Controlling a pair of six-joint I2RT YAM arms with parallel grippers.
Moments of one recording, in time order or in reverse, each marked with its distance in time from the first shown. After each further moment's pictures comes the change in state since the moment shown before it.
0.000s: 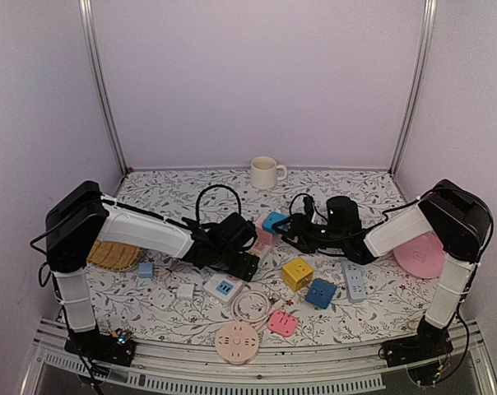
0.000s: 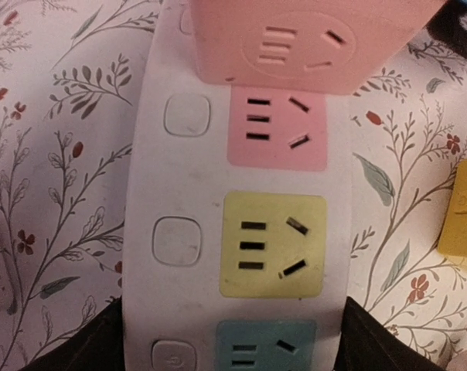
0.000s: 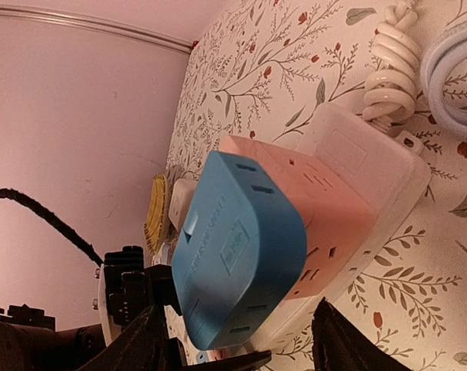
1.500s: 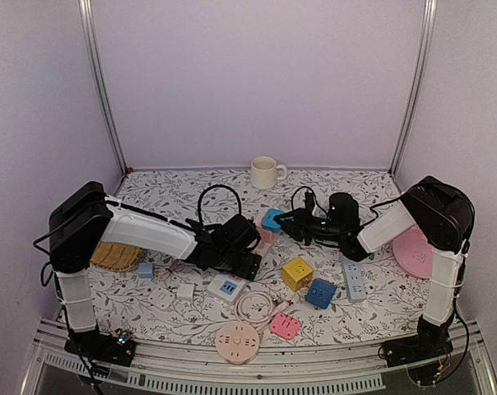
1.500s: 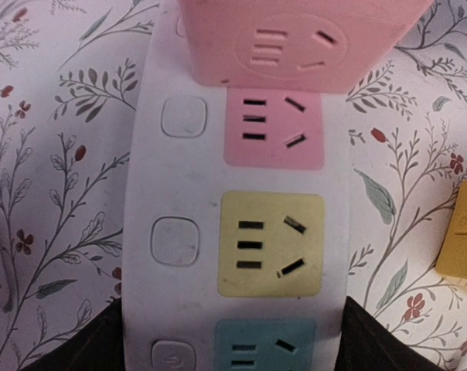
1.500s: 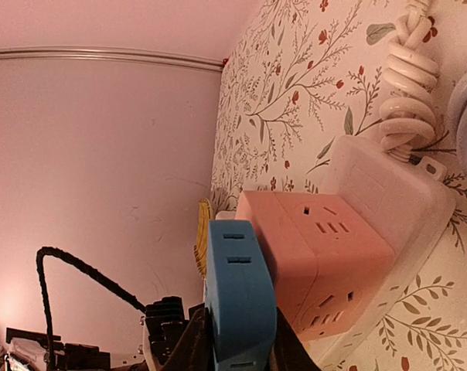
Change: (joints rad) left arm -0.015 0.023 0.016 0.008 -0.040 -0.037; right arm -0.056 0.143 0.066 0.218 -0.096 0.208
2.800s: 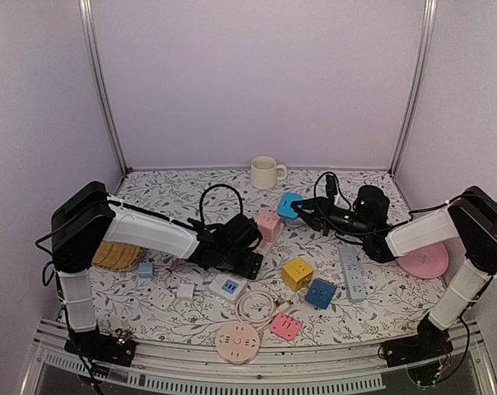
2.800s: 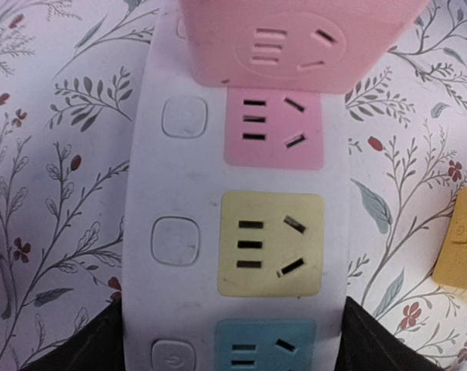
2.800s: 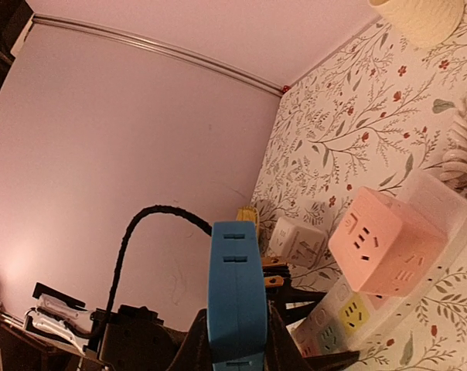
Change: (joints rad) left arm 0.000 0.016 0.019 0.000 -0.002 -0.002; right arm -0.031 -0.305 -0.162 0.035 0.006 -0.092
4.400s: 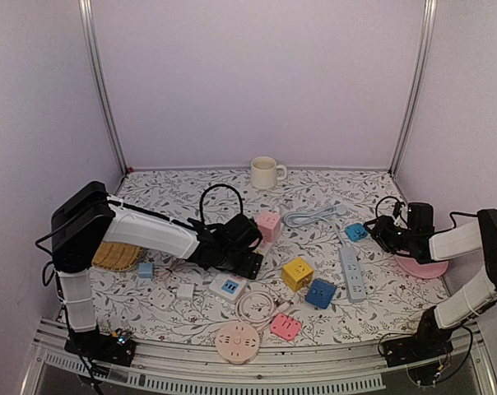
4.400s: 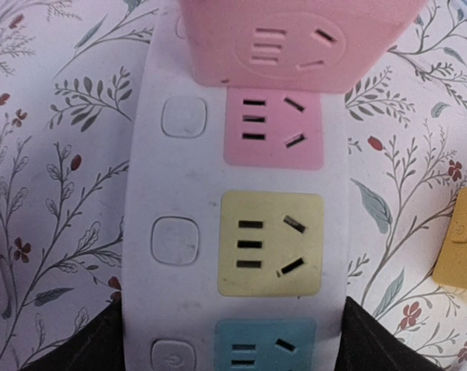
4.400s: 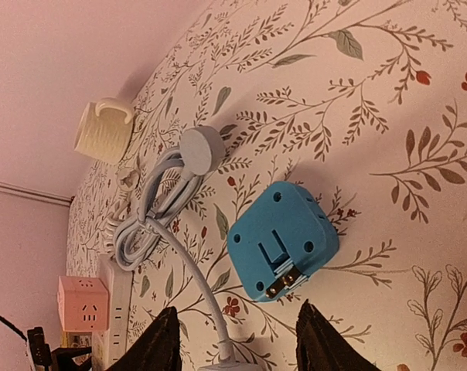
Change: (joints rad) left arm -0.002 -0.002 0.002 -0.004 0.010 0.000; right arm -0.550 -0.216 -0.246 -0.506 0.123 -0.393
